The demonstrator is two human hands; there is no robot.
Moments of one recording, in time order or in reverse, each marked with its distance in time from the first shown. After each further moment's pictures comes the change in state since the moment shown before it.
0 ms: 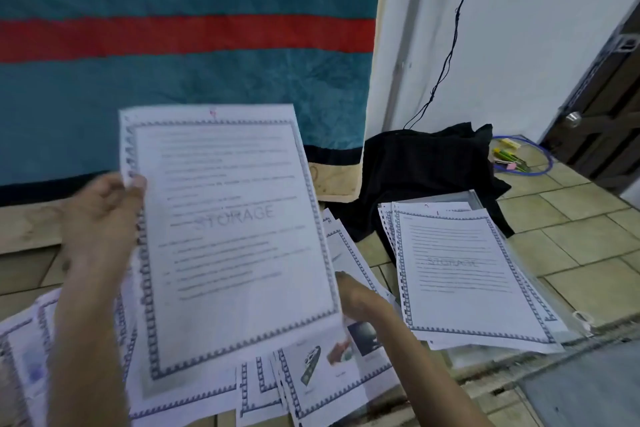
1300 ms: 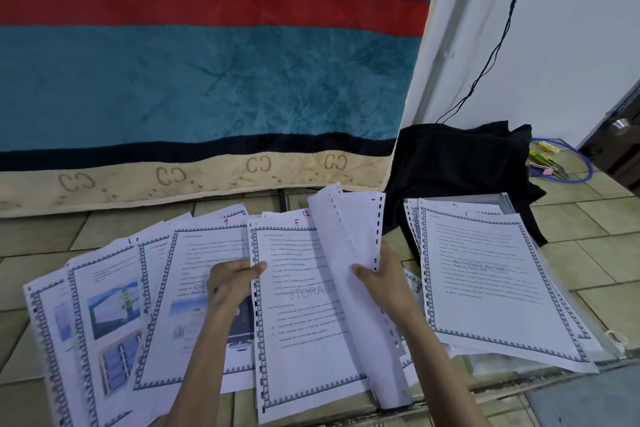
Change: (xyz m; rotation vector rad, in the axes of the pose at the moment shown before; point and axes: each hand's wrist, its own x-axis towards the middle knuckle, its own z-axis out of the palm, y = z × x) left_hand -0.043 -0.136 0.083 0.040 -0.306 -0.593; right_hand -0.002 0.009 -0.004 0.174 0.531 -0.286
